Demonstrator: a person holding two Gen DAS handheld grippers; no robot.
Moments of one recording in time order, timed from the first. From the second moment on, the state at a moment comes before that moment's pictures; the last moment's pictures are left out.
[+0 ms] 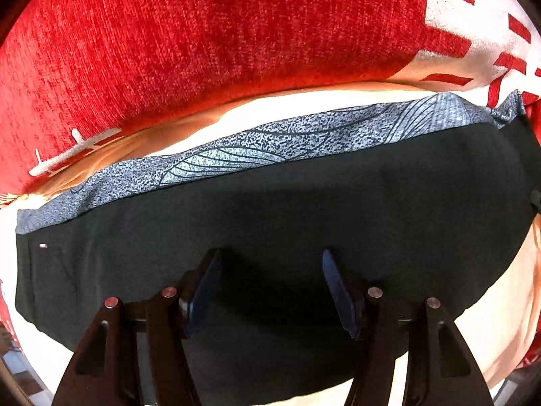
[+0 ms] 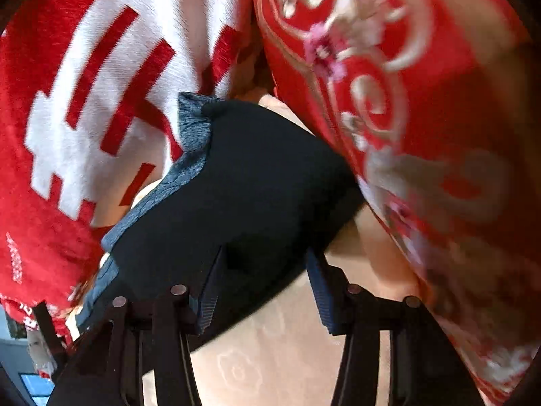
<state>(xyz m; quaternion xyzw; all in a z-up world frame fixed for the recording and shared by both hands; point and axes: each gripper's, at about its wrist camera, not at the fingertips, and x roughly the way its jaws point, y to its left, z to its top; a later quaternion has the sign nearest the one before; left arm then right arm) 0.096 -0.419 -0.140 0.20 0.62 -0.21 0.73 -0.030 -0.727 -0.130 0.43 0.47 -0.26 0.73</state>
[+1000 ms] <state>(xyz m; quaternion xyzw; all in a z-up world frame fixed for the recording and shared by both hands) 0.103 -0.527 -0.135 0.22 0.57 -0.23 0.75 -0.045 -0.716 -0.090 0.30 0.47 -0.25 0.79</state>
